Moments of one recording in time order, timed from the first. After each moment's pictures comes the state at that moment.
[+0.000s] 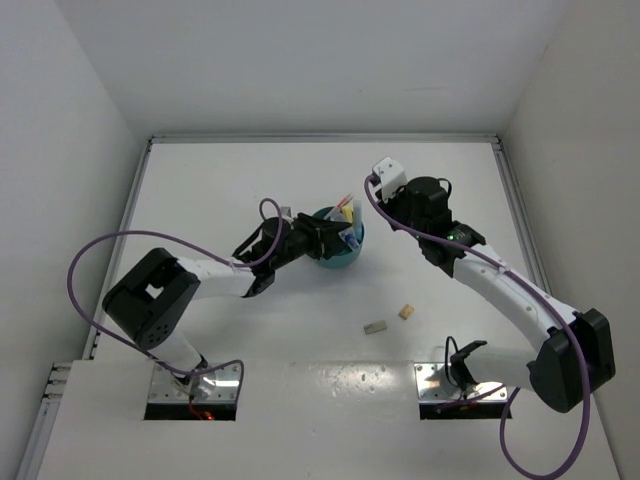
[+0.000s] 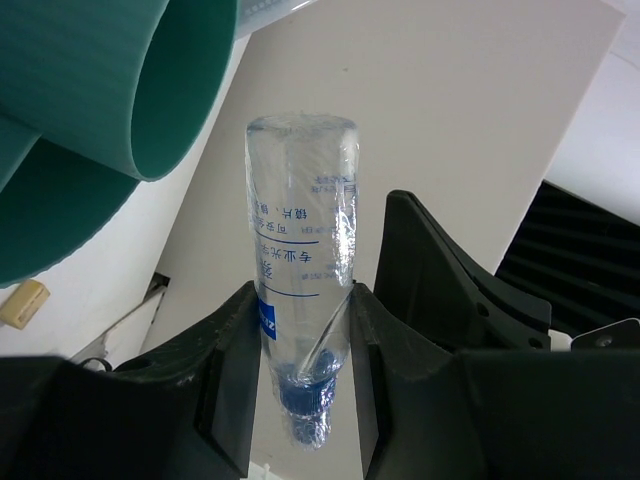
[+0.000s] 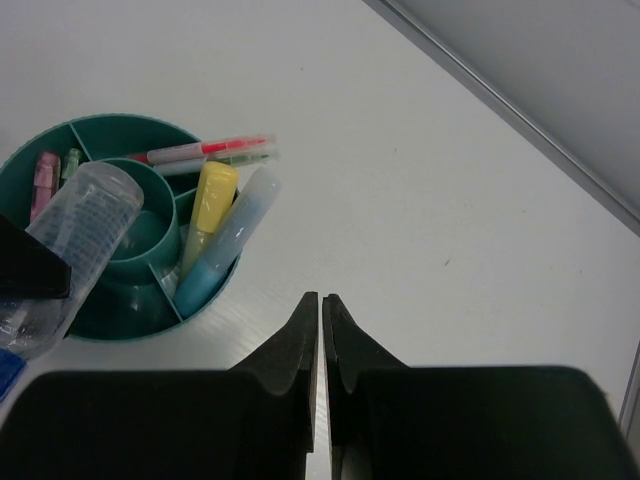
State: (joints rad) left arm -0.69 1.59 0.66 0.75 0.17 -1.90; right arm 0.49 1.23 0.88 -0.08 0.08 -0.32
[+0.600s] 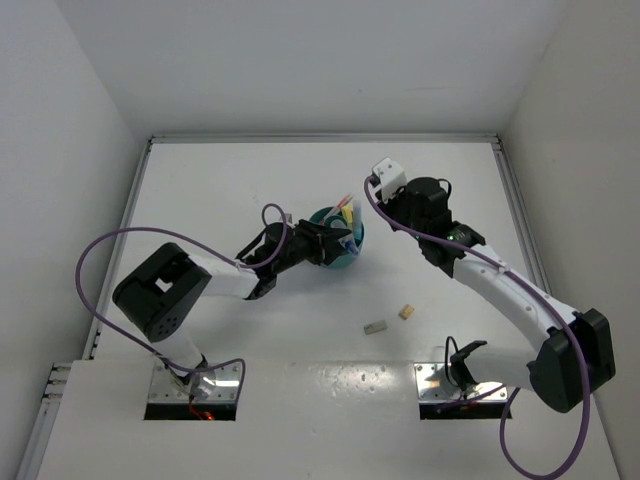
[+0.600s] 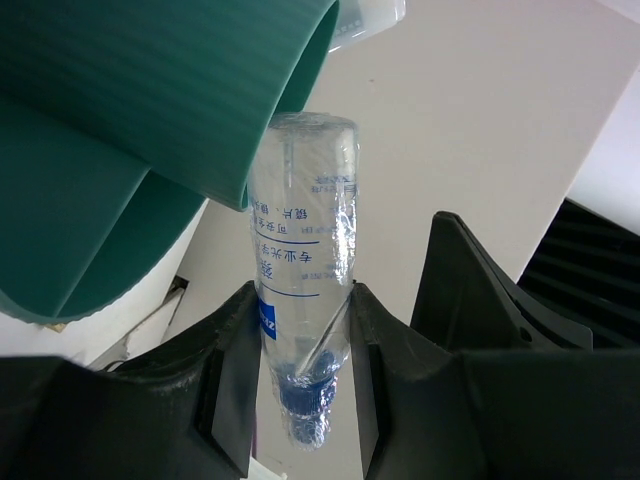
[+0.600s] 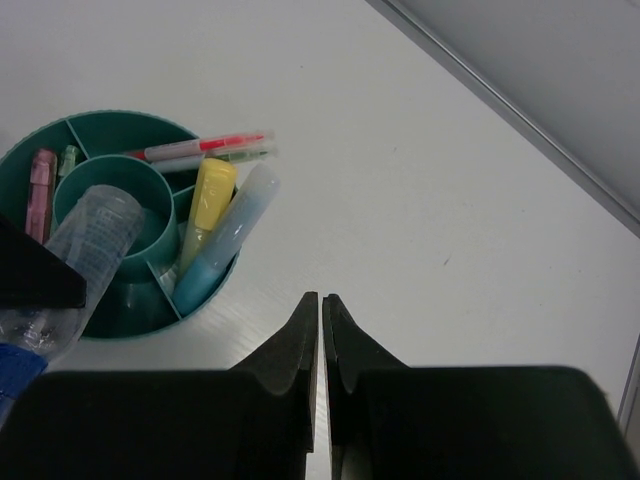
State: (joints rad) left arm -0.69 1.66 0.64 0.80 0.17 -1.90; right arm 0.49 1.23 0.88 -0.08 0.08 -0.33
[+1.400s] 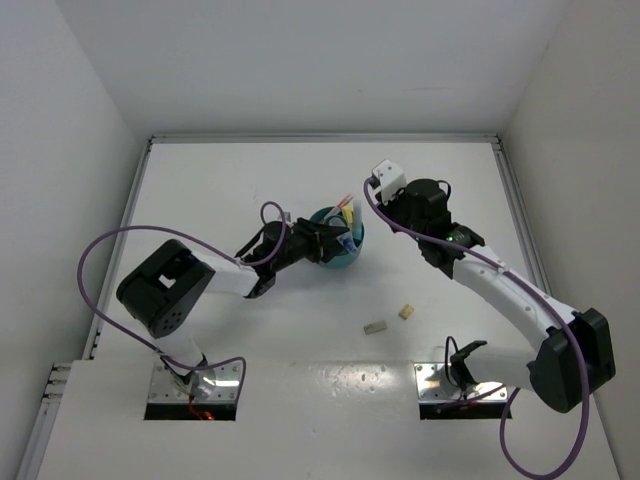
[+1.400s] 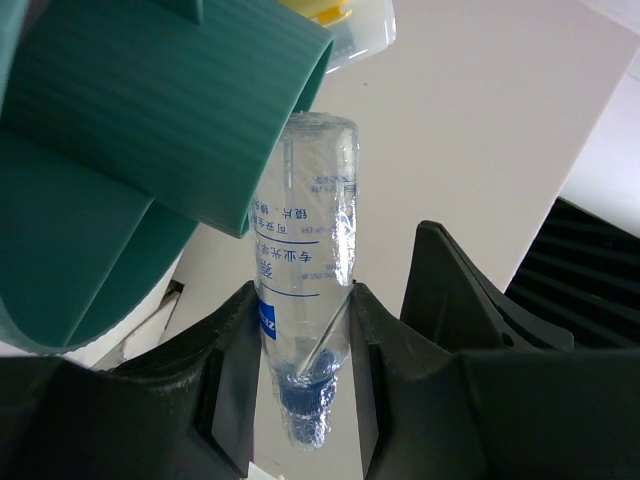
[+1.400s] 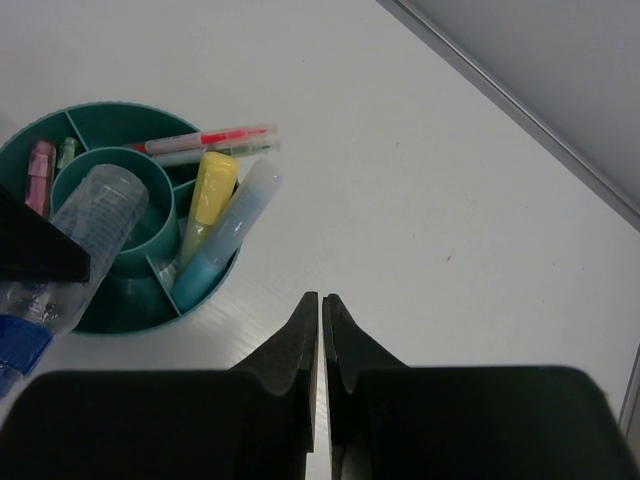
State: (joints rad) left arm -0.66 1.69 0.64 0.85 0.19 -1.90; right arm 0.49 1.22 0.86 -0.07 0.08 -0.33
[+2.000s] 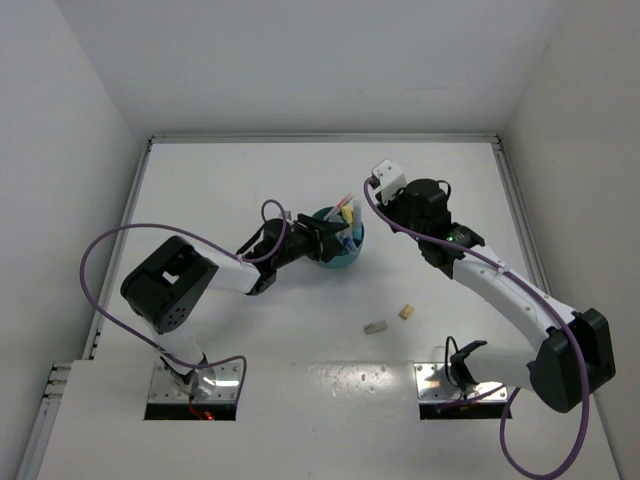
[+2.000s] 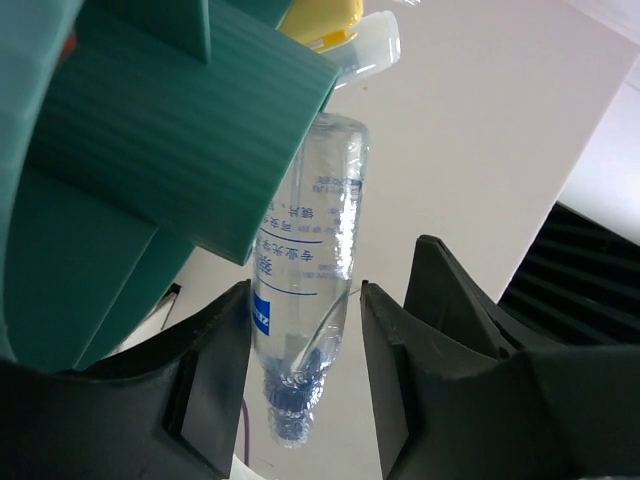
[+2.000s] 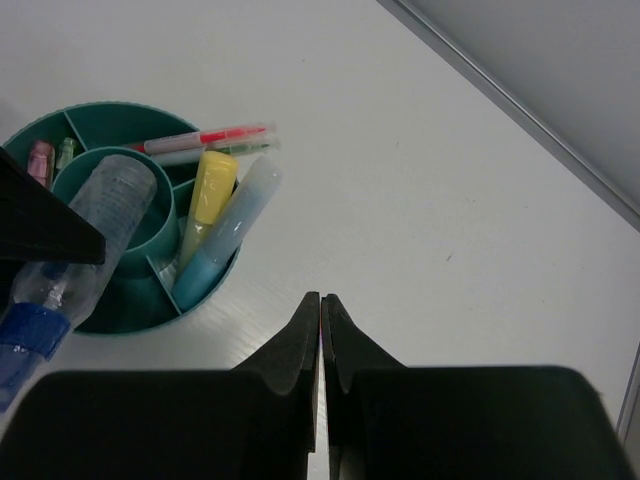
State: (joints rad) left arm -0.64 1.72 0.66 0.86 0.21 -1.91; right arm 0.49 1.22 0.86 -0.07 0.08 -0.33
